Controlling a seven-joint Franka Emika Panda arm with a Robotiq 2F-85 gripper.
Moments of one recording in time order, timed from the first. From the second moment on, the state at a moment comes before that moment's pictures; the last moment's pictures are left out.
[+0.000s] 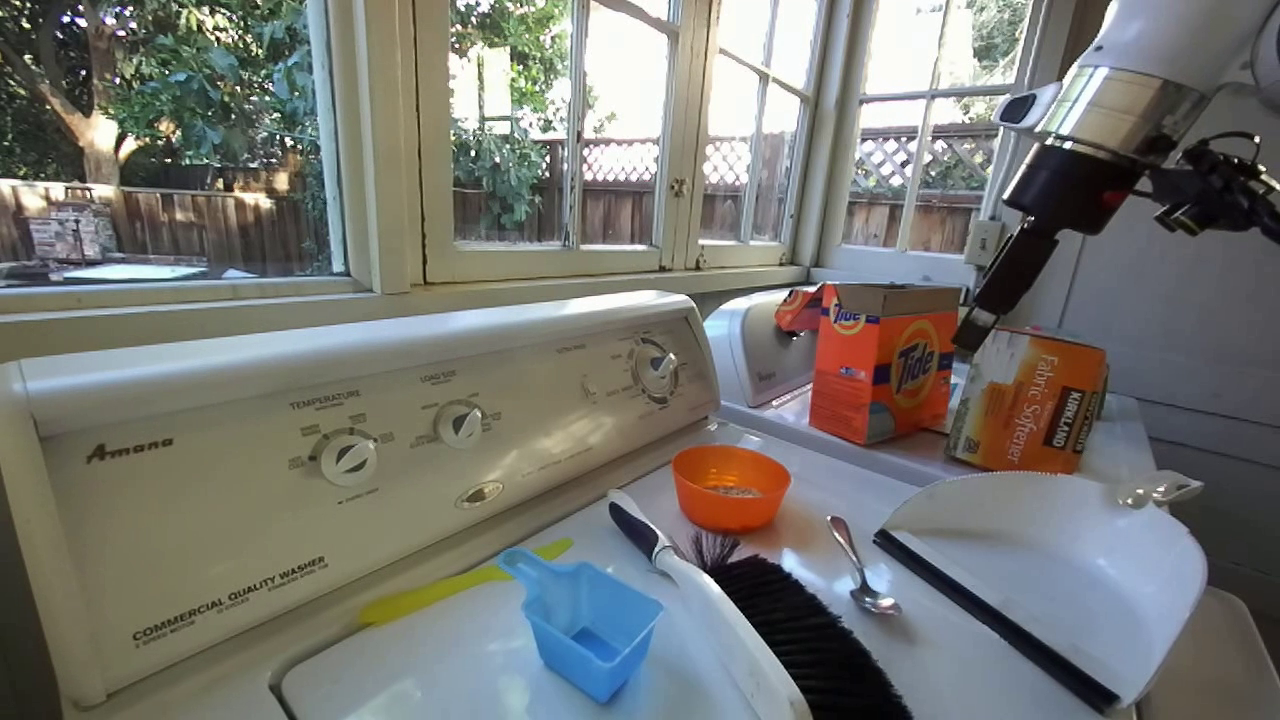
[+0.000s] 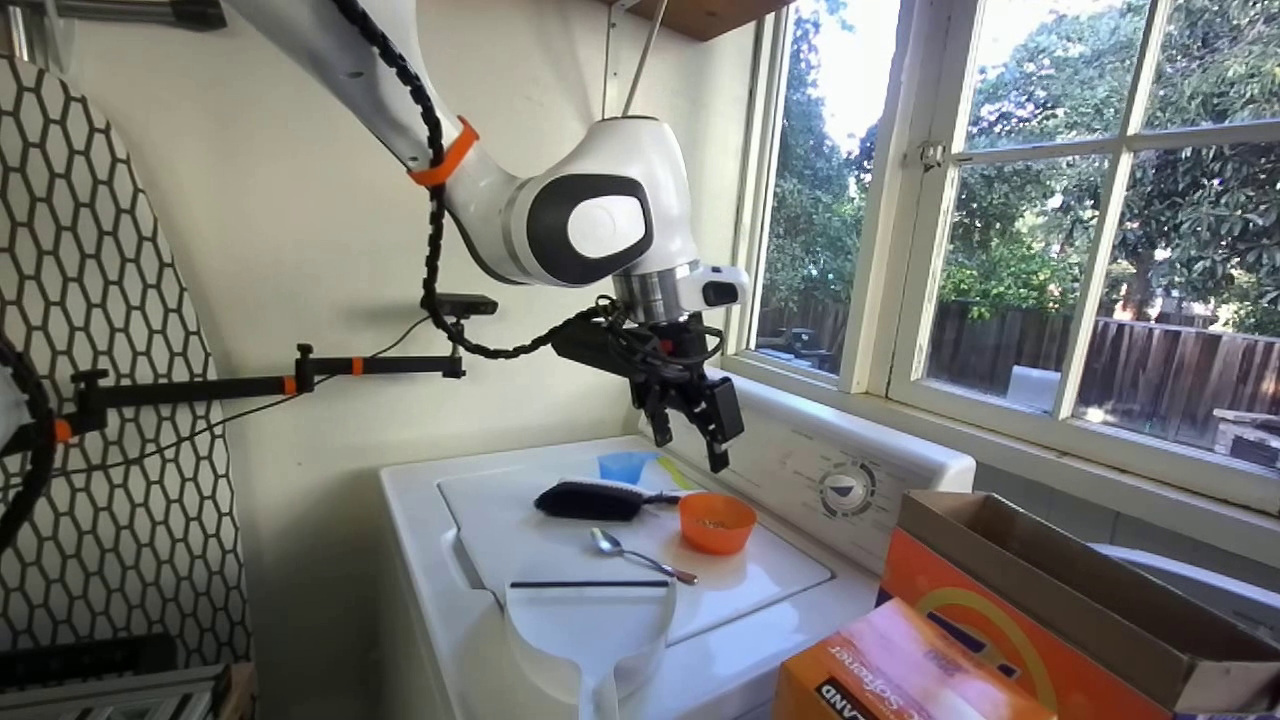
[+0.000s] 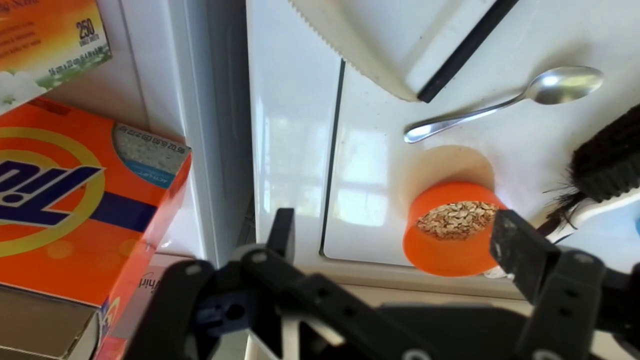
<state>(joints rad) 0.14 -0.12 0.16 -2.35 -0.06 2.57 -0.02</state>
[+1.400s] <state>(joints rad) 0.16 0.14 0.19 -2.23 -0.44 2.78 0.53</state>
